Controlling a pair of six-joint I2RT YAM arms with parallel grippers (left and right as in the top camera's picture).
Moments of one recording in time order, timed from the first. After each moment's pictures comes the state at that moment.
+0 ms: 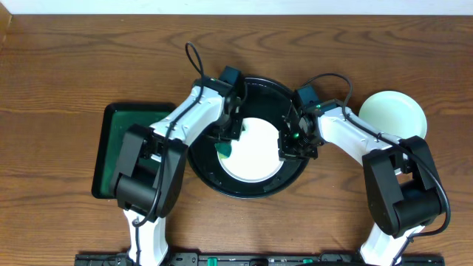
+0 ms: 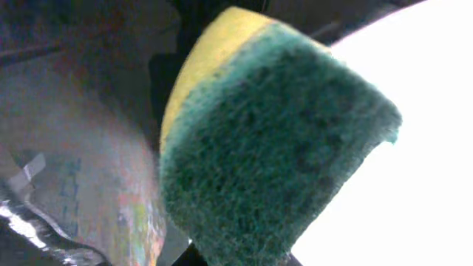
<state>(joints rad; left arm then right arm) -0.44 2.03 1.43 -0.99 0.11 -0.24 0.38 1.91 1.13 -0.77 -0.40 0.42</state>
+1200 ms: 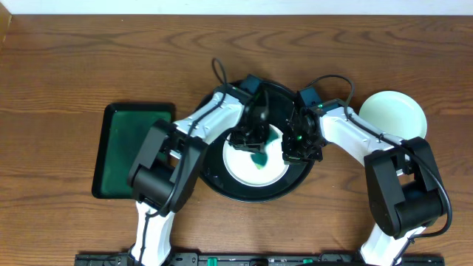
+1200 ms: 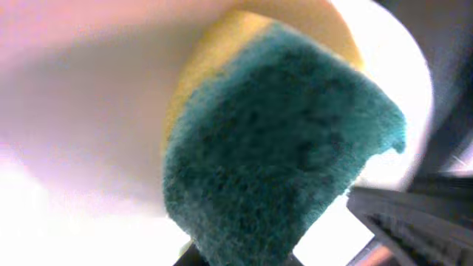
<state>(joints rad) -0.52 2.12 1.45 -0.89 0.43 -0.40 0.38 1.91 1.13 -0.83 -0.36 0.40</state>
